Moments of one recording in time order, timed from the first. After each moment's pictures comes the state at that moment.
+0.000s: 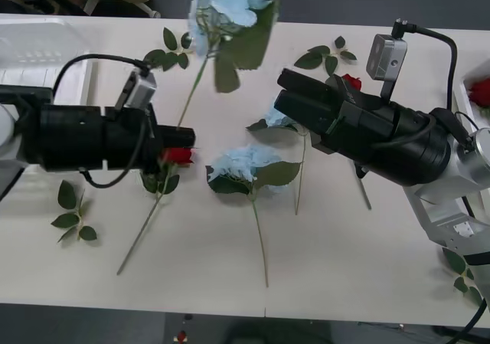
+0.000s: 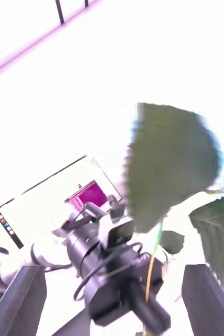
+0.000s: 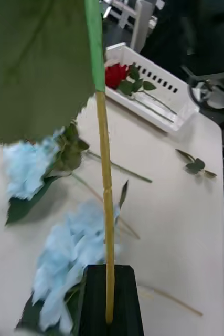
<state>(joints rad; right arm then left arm) -0.21 -0.41 0.14 -1.79 -2.27 0.95 2.68 -0.31 0.79 -0.21 -1.76 1.82 0.99 -2.49</state>
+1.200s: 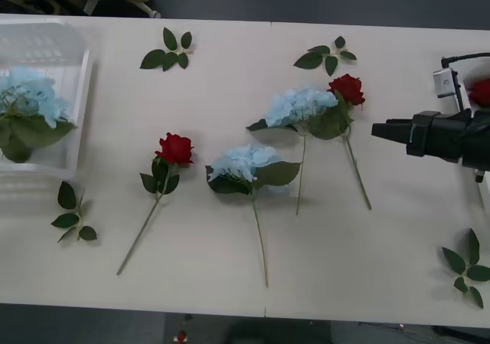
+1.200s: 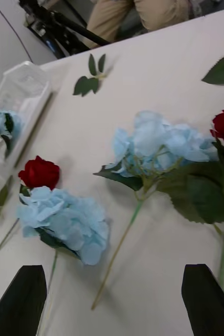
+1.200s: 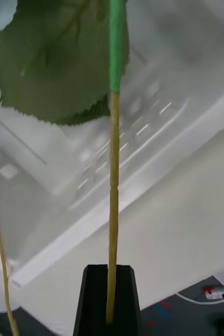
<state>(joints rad) -0.25 -0.90 0.14 -1.49 -1.97 0.91 2.26 -0.22 1.14 0.16 -1.38 1.08 1.41 -2.46</state>
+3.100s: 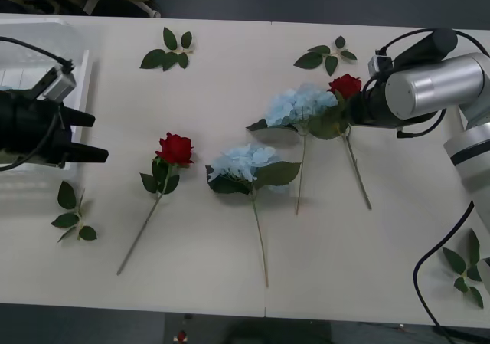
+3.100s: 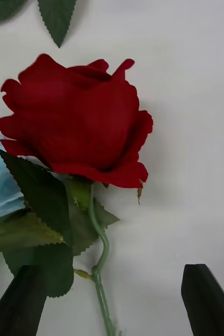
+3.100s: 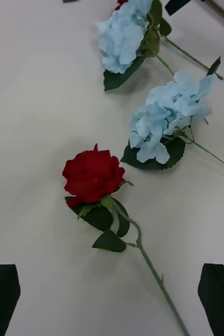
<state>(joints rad) -0.65 -0.47 0.17 -1.33 -0.45 1.22 1.24 -0.36 0.90 0.00 -1.54 1.61 1.34 -2.45</state>
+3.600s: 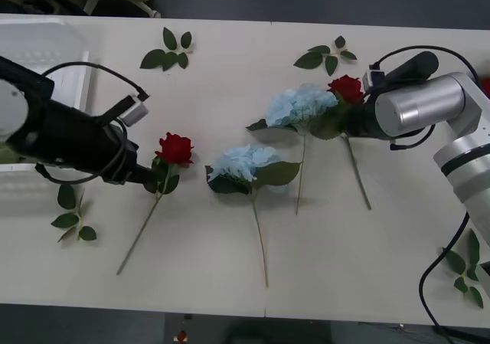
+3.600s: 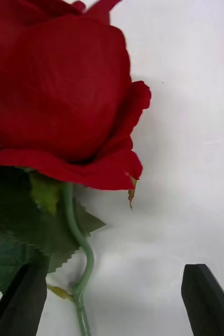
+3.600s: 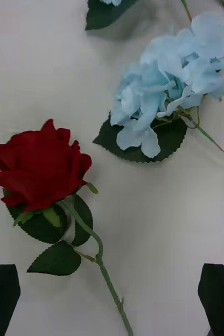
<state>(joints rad) -0.65 -0.47 0.25 -1.21 -0.43 1.09 1.24 -0.43 0.80 -0.22 -1.68 1.30 1.34 -2.07</state>
